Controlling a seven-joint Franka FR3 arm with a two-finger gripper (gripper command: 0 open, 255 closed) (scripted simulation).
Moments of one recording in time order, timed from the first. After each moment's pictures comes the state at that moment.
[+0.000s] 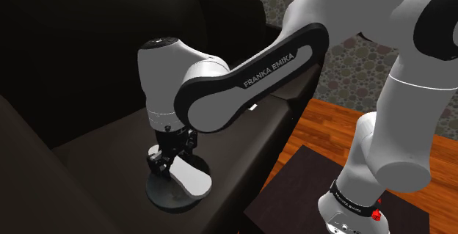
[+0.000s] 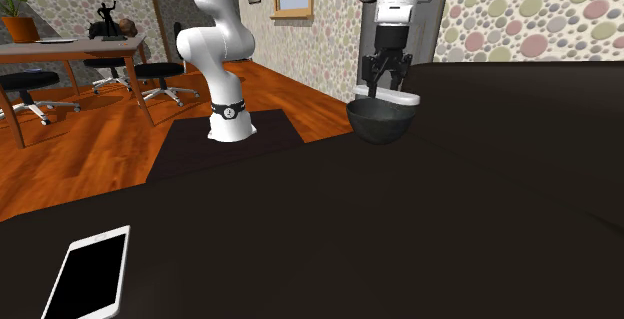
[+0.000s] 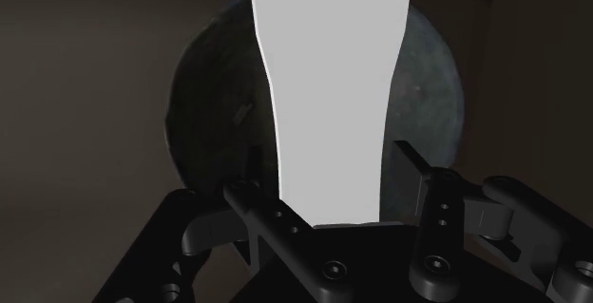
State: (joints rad) arm 0.39 0.09 0.41 -2.06 -0.06 2.13 0.69
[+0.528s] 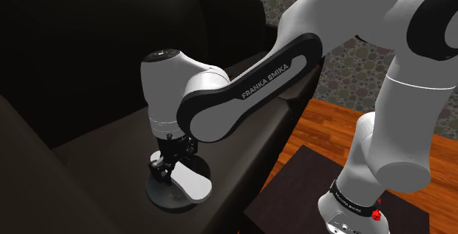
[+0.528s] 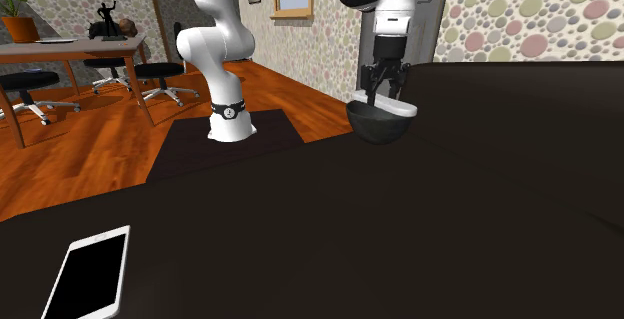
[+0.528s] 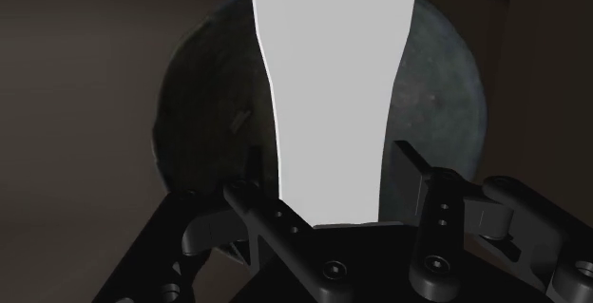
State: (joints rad) arm 0.40 0.12 0.41 -2.09 -0.07 2.19 0.69
